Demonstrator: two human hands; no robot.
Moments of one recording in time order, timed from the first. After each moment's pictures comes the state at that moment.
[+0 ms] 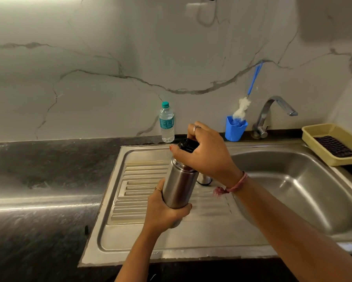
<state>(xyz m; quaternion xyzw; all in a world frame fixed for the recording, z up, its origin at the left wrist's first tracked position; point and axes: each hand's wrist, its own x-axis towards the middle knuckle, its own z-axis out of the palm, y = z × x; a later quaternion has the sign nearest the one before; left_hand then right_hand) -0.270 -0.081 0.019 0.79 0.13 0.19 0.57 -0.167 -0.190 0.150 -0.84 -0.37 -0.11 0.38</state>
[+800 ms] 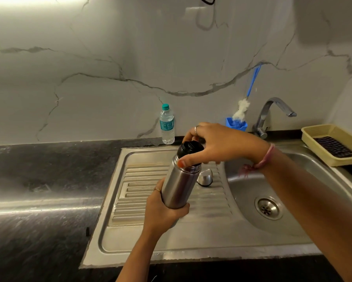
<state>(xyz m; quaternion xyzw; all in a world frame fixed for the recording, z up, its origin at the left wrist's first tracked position) -0.272 -0.078 0.016 0.80 0.14 0.21 0.55 -0.143 -0.215 0.197 -0.85 -0.46 0.15 0.22</state>
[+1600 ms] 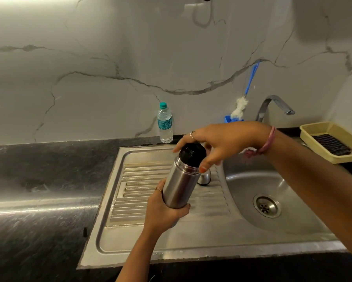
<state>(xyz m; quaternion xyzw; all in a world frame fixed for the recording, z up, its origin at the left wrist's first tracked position) -0.264 -0.080 0.008 0.81 0.15 0.18 0.54 -0.119 -0.220 0.205 -0.79 -0.54 0.27 0.11</state>
